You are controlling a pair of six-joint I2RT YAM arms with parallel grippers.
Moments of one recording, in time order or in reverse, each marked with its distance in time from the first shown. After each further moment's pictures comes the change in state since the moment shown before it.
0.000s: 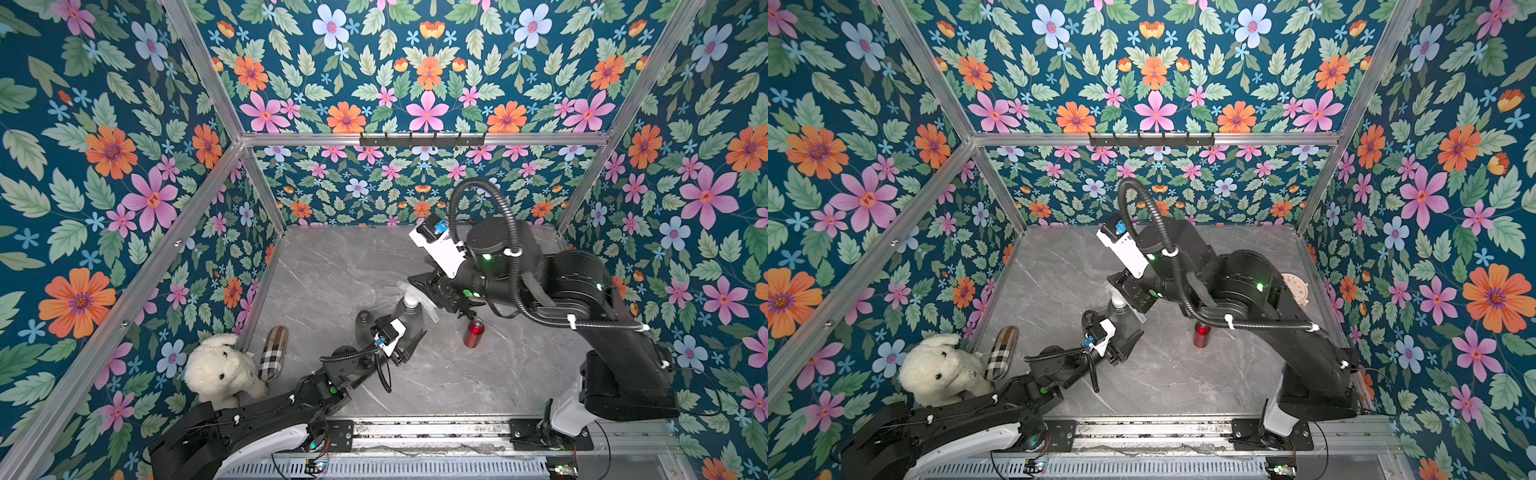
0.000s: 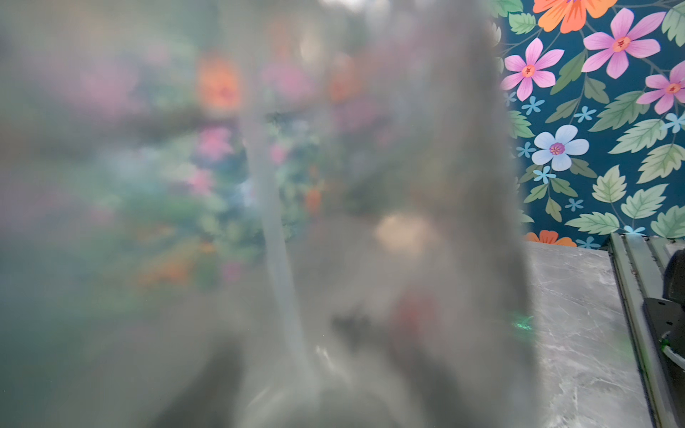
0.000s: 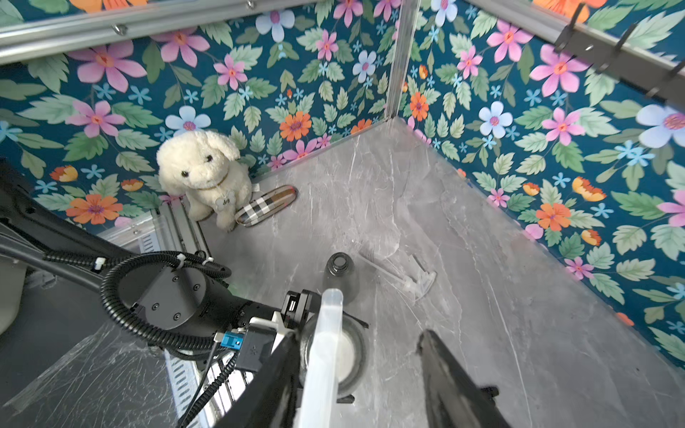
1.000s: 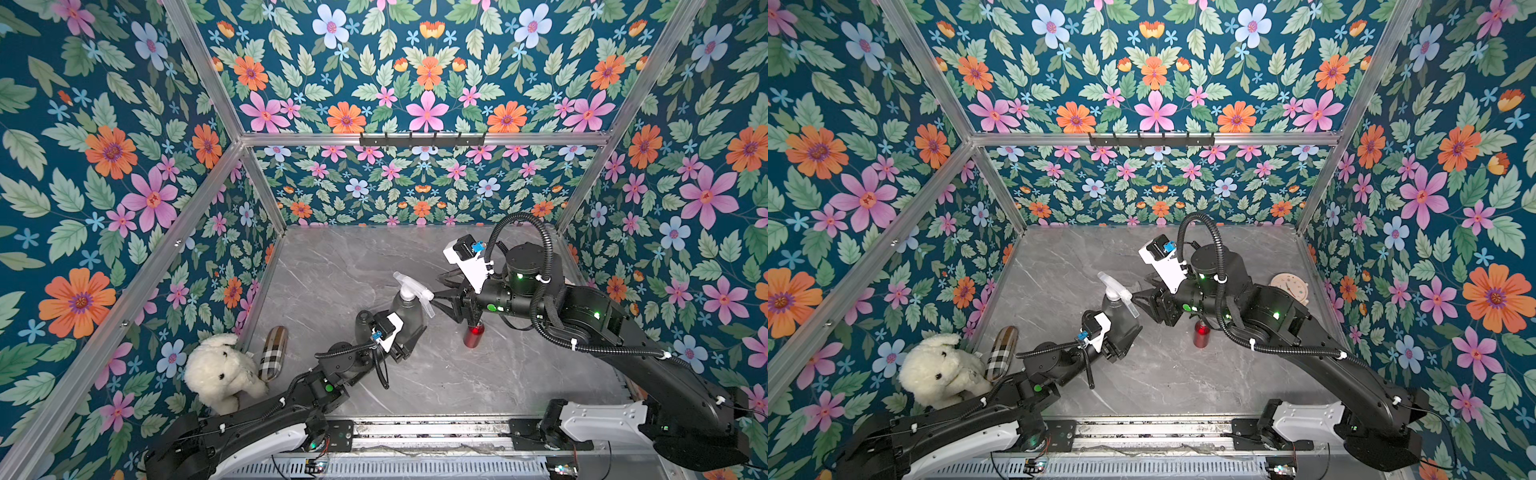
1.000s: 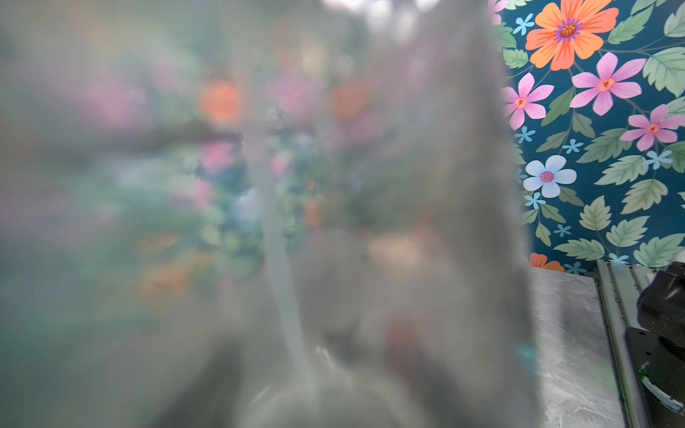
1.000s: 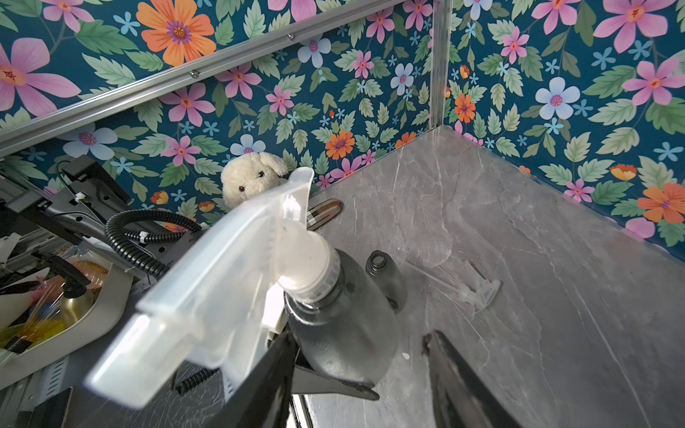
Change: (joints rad) left arm 0.000 -0.071 0.073 -0.122 0.005 -0.037; right arm -0.198 -0.384 -0.803 0.533 -0.393 0.079
